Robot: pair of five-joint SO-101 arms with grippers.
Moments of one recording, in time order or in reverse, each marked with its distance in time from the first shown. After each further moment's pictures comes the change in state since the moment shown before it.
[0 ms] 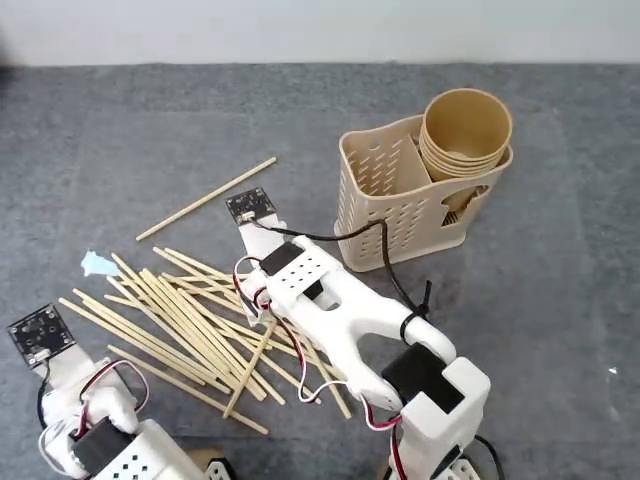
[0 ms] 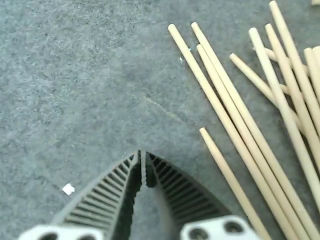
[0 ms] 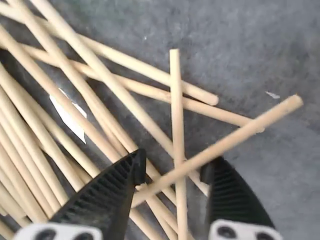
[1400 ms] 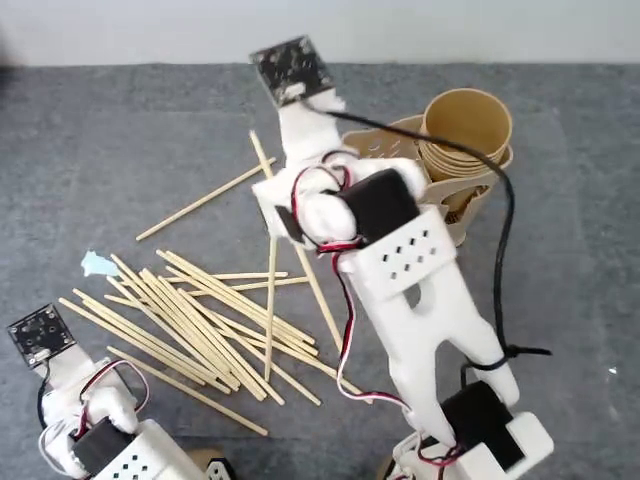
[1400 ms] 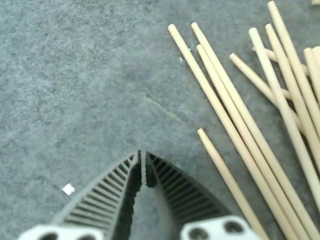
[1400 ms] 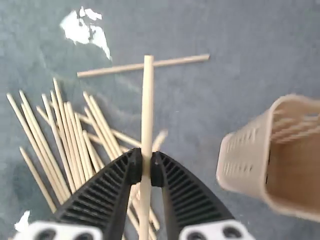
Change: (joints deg) left arm 0.0 0.0 0.0 0.0 0.0; right arm 9.2 -18.7 -42.9 31.0 10.4
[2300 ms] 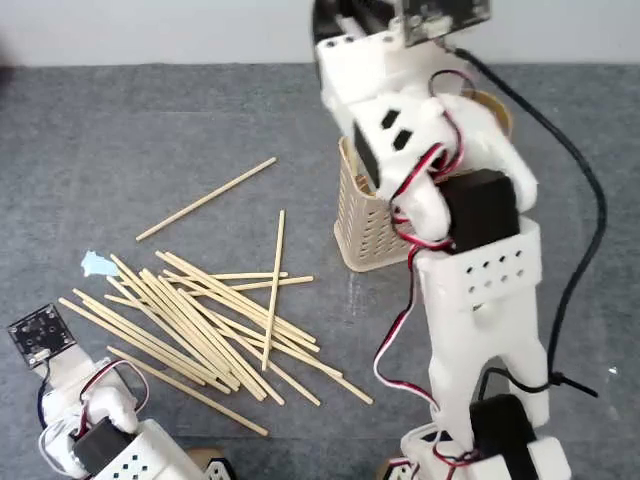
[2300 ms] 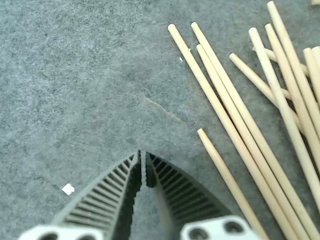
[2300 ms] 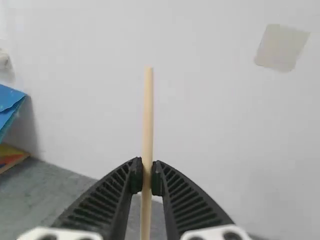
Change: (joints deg) left arm 0.0 0.0 0.0 0.0 0.0; right arm 14.5 -5.0 -5.2 -34.9 9.4
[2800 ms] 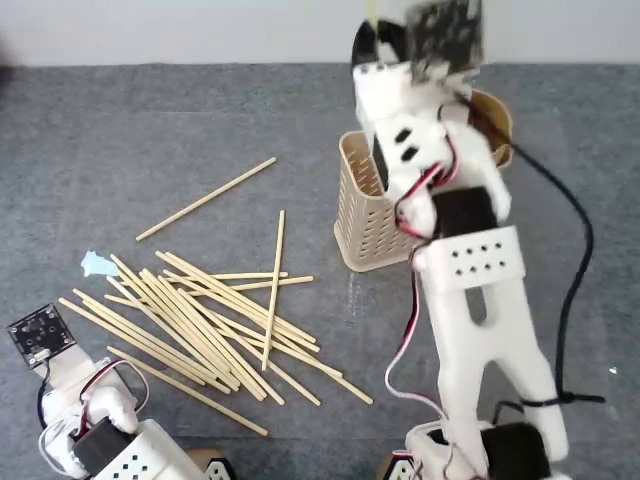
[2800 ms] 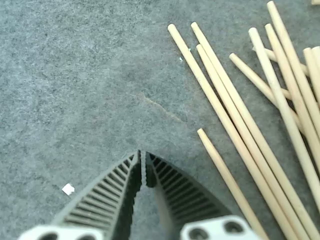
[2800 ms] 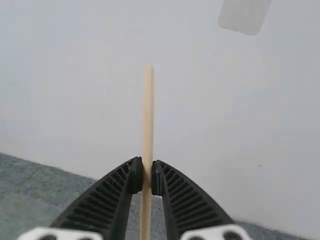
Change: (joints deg) left arm 0.0 0.0 0.0 0.0 0.0; right arm 5.7 -10.1 43.1 -32.0 3.5
